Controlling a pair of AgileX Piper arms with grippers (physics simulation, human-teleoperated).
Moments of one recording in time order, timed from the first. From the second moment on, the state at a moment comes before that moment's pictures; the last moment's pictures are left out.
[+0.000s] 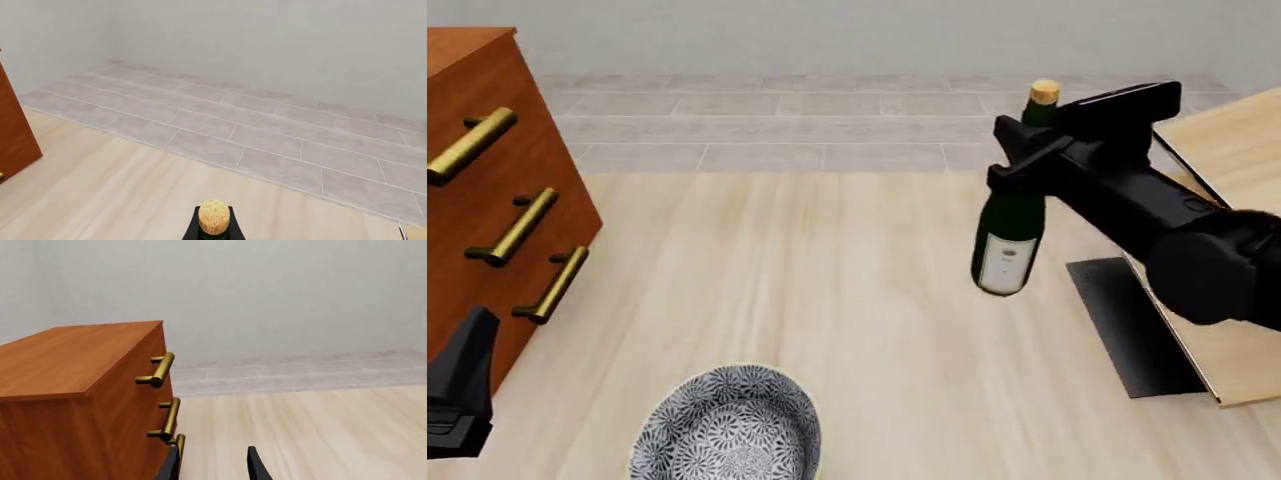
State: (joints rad) left arm -0.01 0.00 -0.05 -0.02 0.07; right arm 0.35 1.32 -0.72 -0.46 -0.07
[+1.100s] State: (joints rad) left arm -0.04 0.00 -0.06 -0.04 0.04; right arm 0.00 0.99 -1.17 0.40 0.27
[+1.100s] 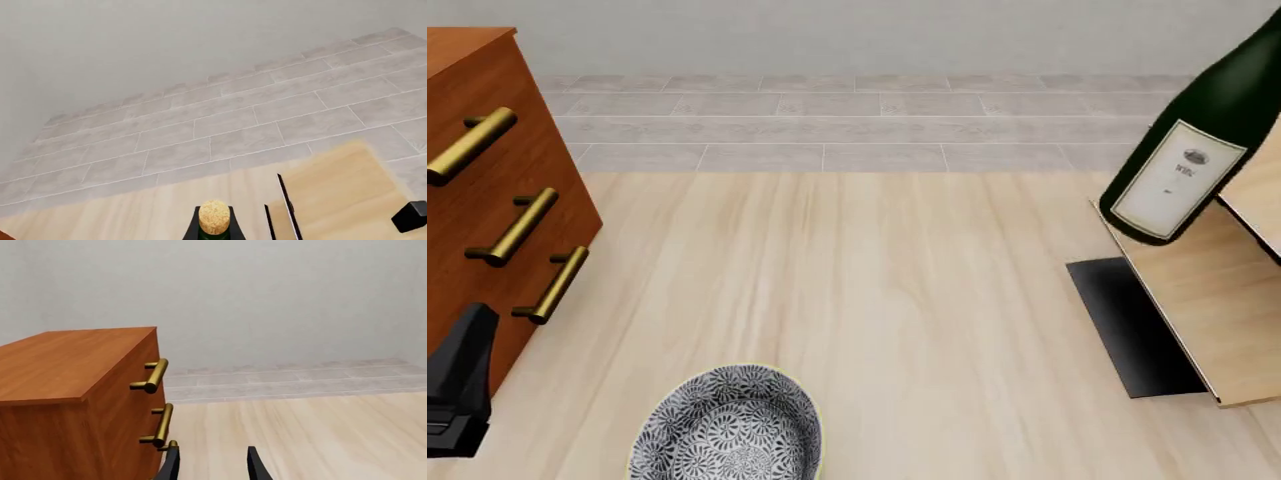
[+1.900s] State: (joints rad) left arm -0.04 0.00 -0.06 -0.04 0.00; right arm -0.38 0.96 -1.32 0.64 0.43
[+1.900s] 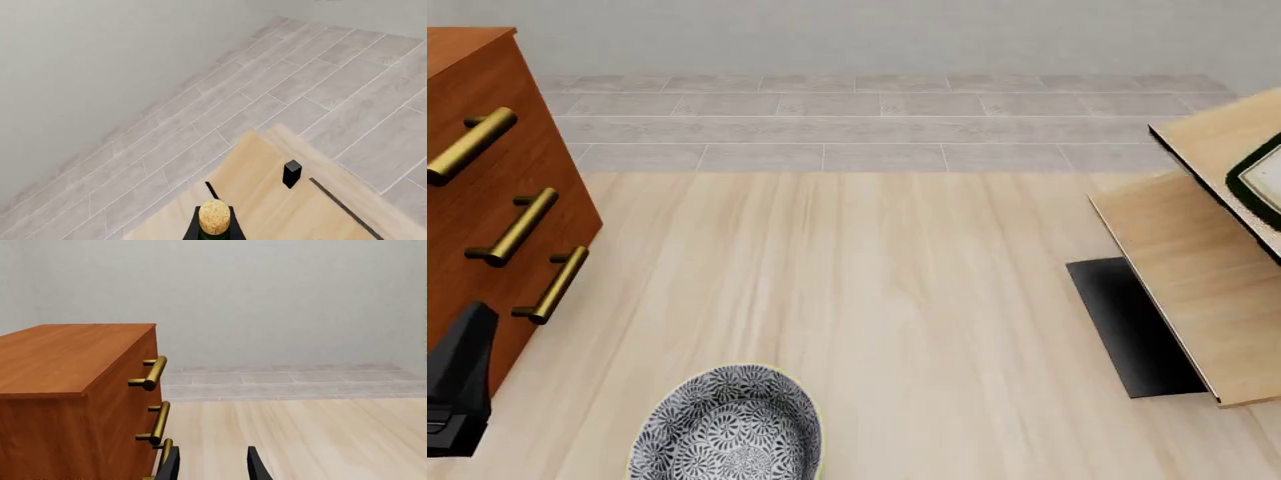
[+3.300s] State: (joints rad) left arm -0.05 0.00 -0.06 -0.04 0.00; right arm -0.60 0.97 -1.21 0.58 0.47
